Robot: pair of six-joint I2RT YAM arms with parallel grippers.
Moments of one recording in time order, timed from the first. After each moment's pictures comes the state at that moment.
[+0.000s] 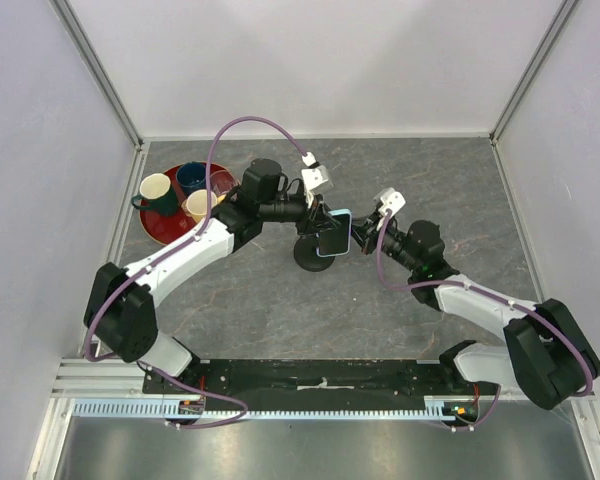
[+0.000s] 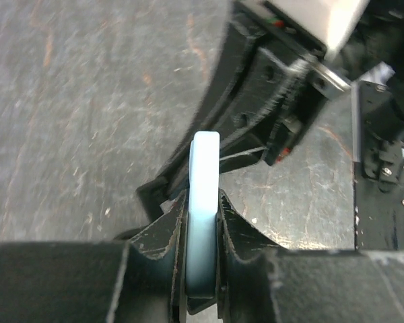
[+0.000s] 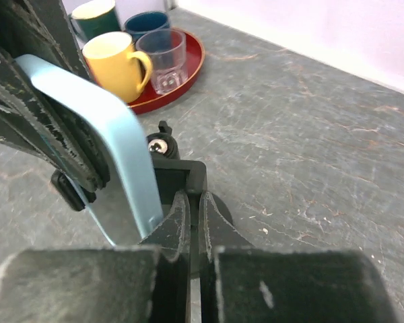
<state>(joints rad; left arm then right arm) -0.61 1.53 1.17 0.00 0.79 0.20 0.46 1.26 0.51 0.71 -0.40 0.07</state>
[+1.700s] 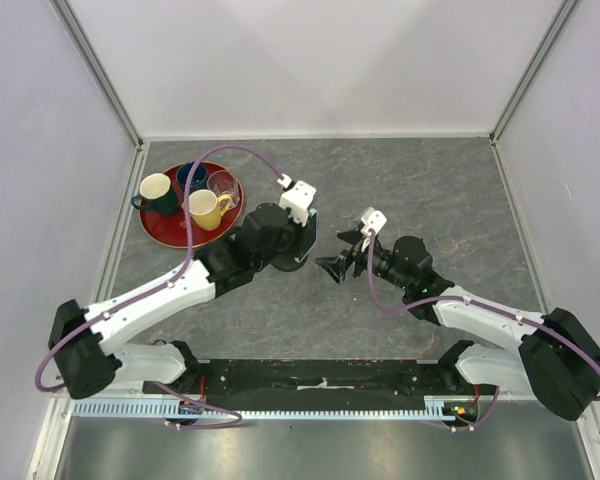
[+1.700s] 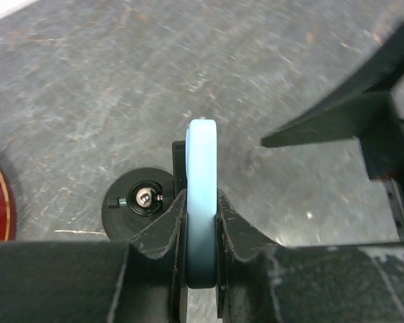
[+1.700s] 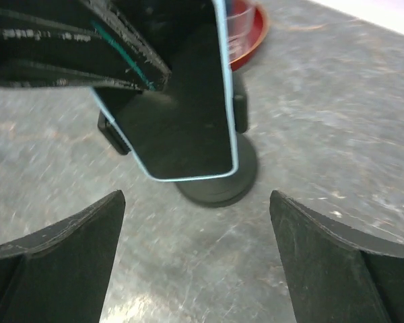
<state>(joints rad) -0.91 1.28 1.04 -0.17 -0.33 -0.13 0.68 1.15 0.44 0.64 -0.21 0.12</state>
